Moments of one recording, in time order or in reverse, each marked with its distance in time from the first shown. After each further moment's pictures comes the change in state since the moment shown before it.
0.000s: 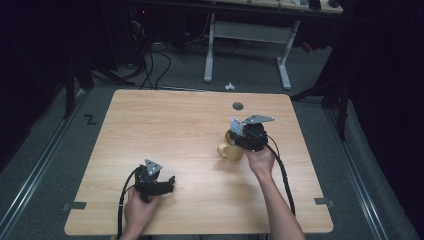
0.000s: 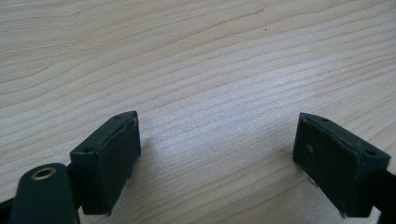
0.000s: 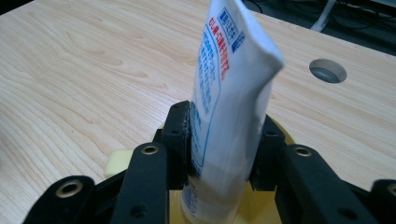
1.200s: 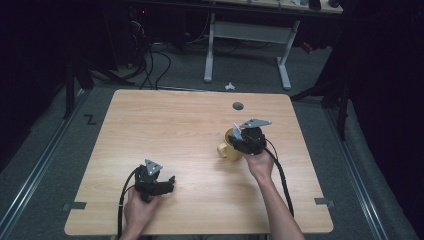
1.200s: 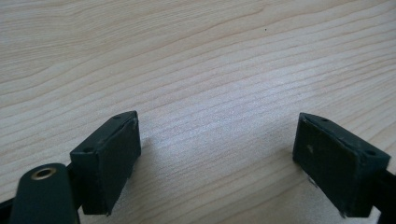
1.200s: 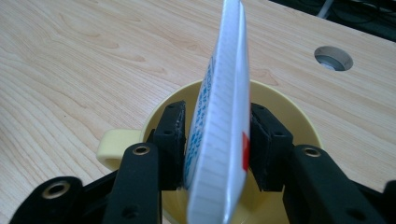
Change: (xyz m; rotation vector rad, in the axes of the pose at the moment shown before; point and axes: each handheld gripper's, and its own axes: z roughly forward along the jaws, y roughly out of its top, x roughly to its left) left arm 0.000 0.000 0.000 0.000 0.000 0.000; right arm 0.003 -0.011 0.007 0.029 -0.010 -0.021
